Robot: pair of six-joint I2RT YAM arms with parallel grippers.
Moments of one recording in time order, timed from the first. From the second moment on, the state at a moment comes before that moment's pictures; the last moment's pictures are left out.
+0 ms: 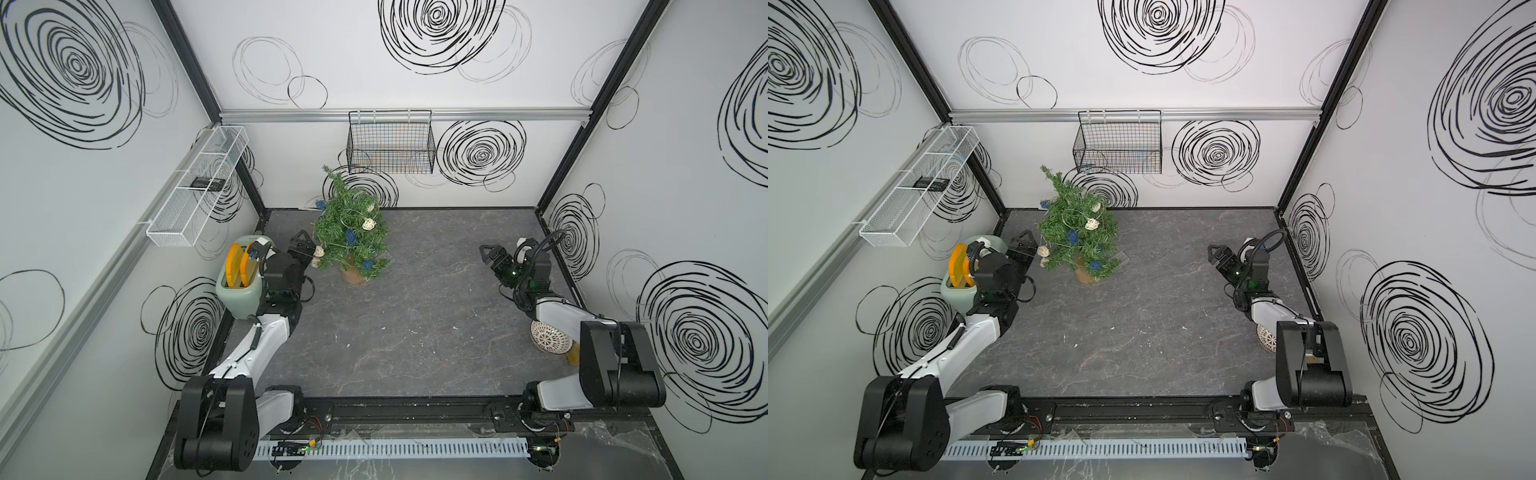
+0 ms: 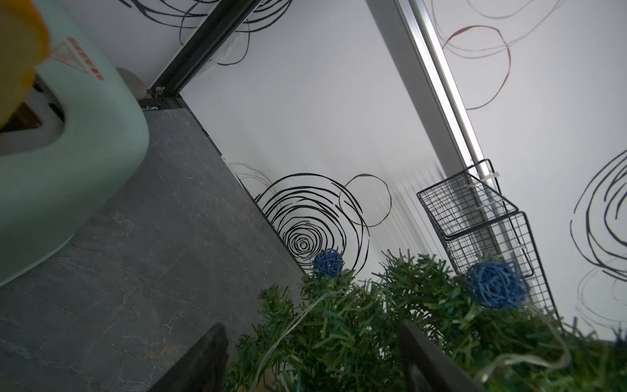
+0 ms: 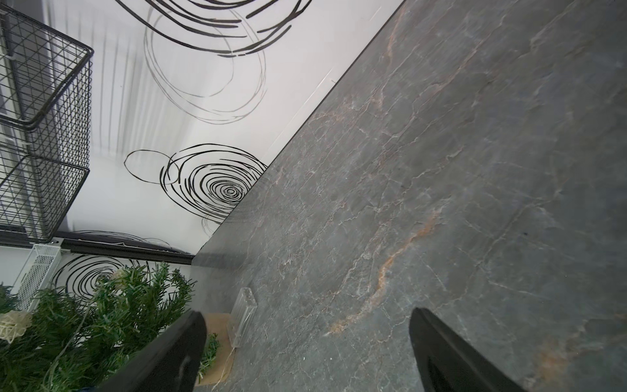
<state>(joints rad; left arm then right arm) 0.01 1.21 0.62 0.44 -0.14 -1.05 0.02 1.43 0.61 0.44 -0.31 0.88</state>
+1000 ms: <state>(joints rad) 0.11 1.67 0.77 0.62 0.03 -1.10 0.00 1.39 0.58 0.60 -0.36 0.98</state>
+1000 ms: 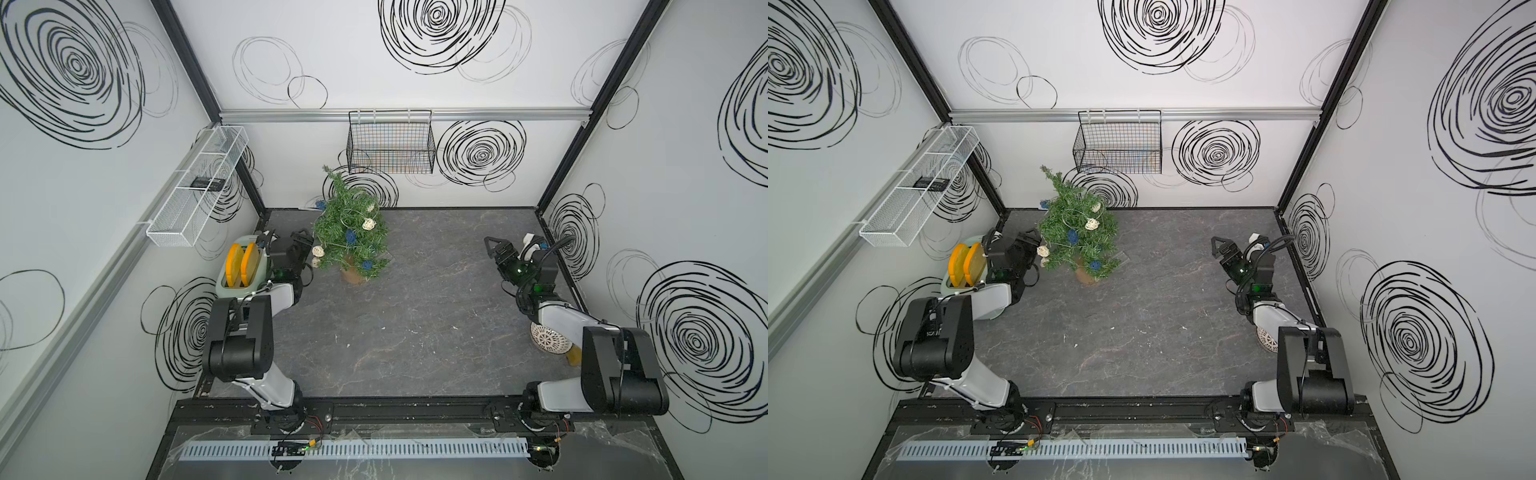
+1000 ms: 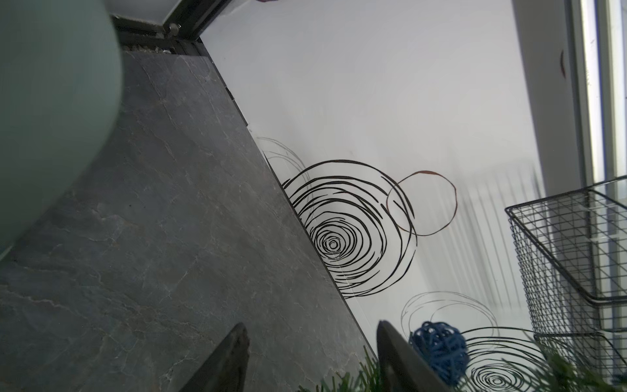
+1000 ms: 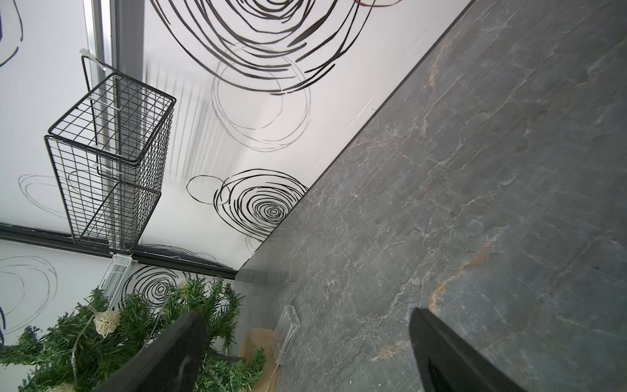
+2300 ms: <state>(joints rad) 0.01 2.16 0.92 0.98 0.46 -1.14 0.08 1.68 0.70 0.57 -0.49 0.98</state>
